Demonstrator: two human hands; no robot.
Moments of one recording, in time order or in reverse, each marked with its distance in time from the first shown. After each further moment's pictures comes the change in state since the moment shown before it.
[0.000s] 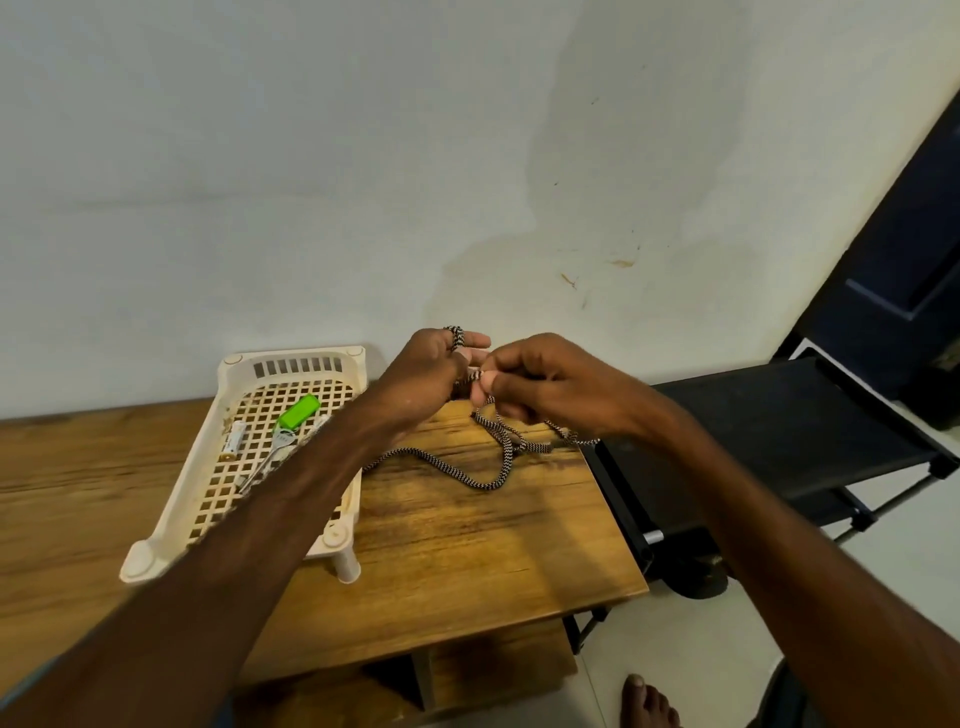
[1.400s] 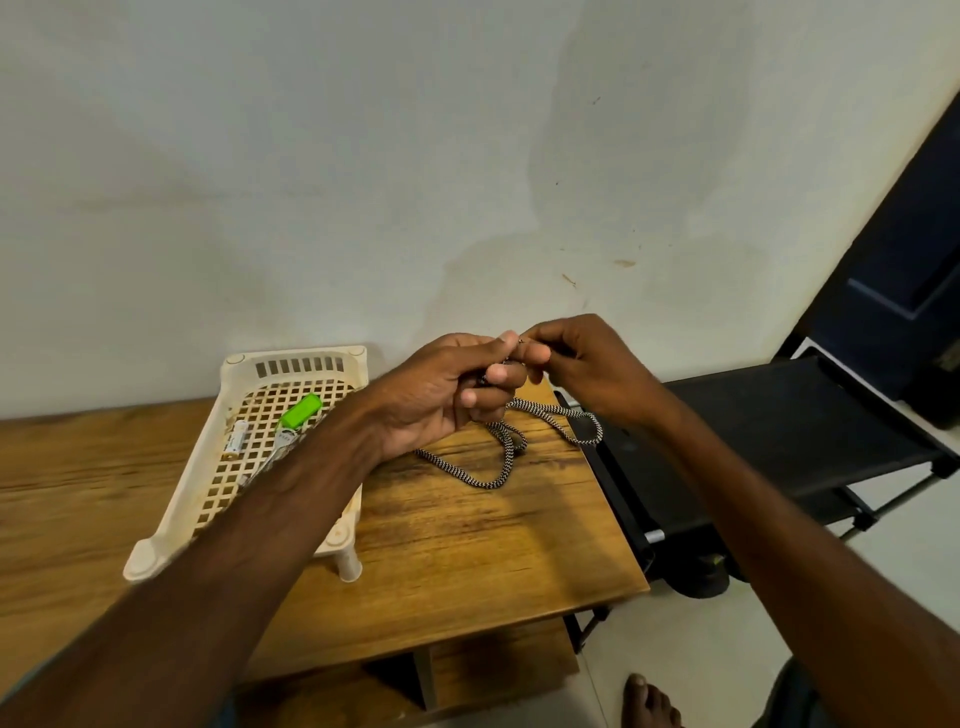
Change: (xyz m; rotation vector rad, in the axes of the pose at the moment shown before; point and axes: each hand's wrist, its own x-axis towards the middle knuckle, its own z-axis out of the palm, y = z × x) left_hand -0.012 0.009 0.001 -0.481 -0.496 -0.075; right_hand -0.002 0.019 -0.013 -0.211 0.366 0.018
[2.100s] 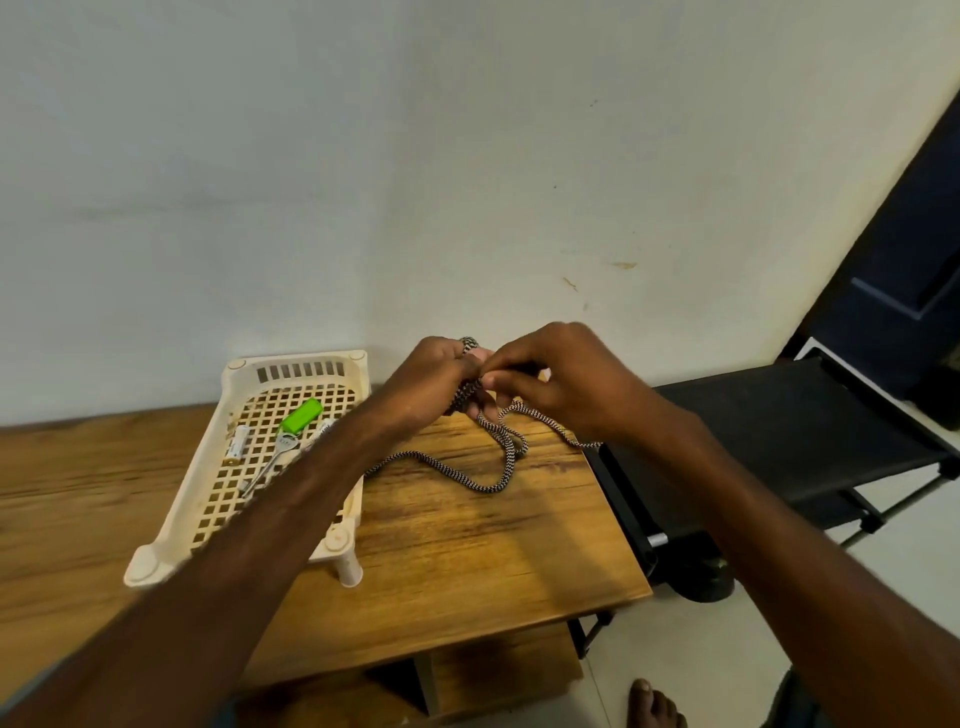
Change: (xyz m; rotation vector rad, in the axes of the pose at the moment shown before) left_hand 0.003 -0.003 -0.004 0.600 0.425 0.057; right_hand 0.001 -0.020 0.008 -0.175 -0.116 -0.212
